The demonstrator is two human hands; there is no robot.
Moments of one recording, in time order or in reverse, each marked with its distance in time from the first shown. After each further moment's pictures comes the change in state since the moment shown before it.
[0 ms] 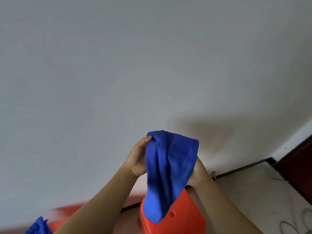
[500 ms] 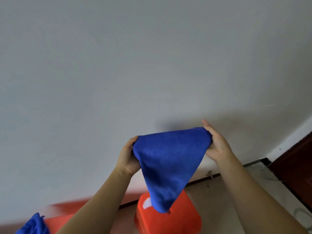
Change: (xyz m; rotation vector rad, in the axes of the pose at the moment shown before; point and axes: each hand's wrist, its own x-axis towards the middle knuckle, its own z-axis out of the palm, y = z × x) left_hand -0.010 0.000 -0.027 -0.117 0.217 0.154; right_hand 0.019 -0.078 -0.032 0.087 0.155 -0.189
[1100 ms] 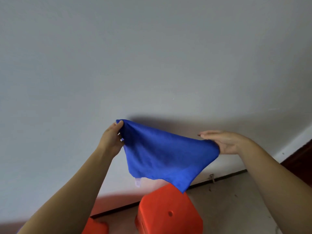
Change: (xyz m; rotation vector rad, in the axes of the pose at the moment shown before) left_hand -0.005 0.075 -0.006 0.365 0.251 0.296; right_hand 0.004 -0.046 -0.009 -0.843 -0.137 0.293
